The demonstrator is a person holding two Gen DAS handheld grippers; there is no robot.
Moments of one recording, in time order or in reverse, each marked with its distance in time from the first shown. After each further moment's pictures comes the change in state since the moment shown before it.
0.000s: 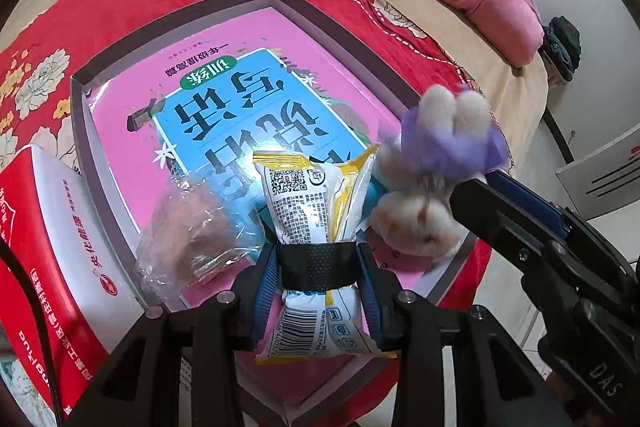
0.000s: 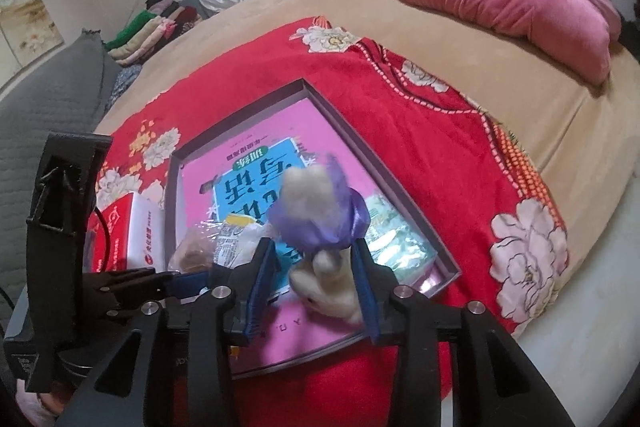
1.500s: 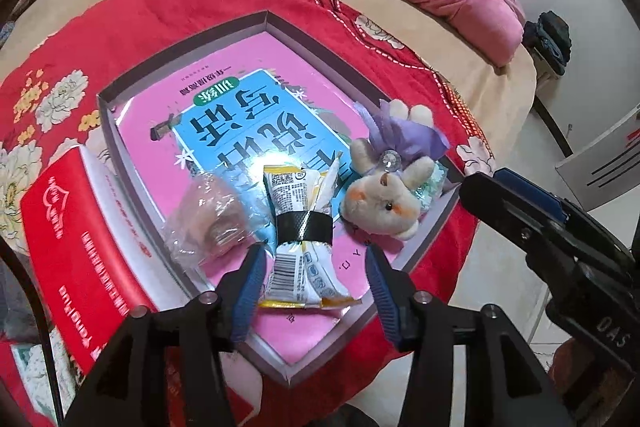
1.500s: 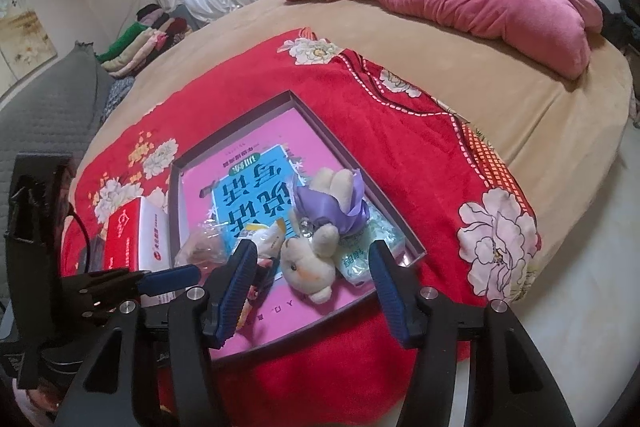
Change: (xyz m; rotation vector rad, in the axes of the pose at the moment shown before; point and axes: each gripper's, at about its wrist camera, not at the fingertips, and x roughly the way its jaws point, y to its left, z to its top) left arm -0.044 -0.010 -0.018 0.047 -0.056 0.020; right arm -0.036 -0.005 -0.007 0.036 -0.025 -0.021
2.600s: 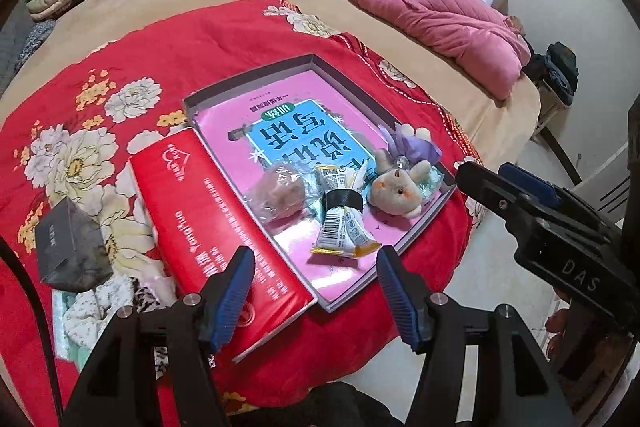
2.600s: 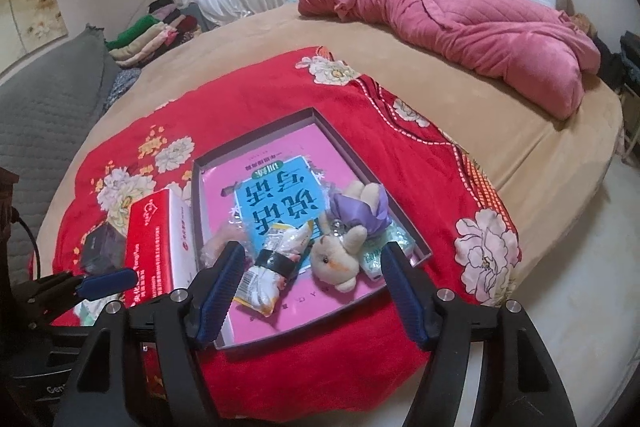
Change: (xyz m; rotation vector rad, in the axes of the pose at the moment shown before) left arm -0.086 0.021 -0.047 -0.056 -0.140 0.068; right arm -0.040 0.048 -0.007 -0.105 -0.056 -0.061
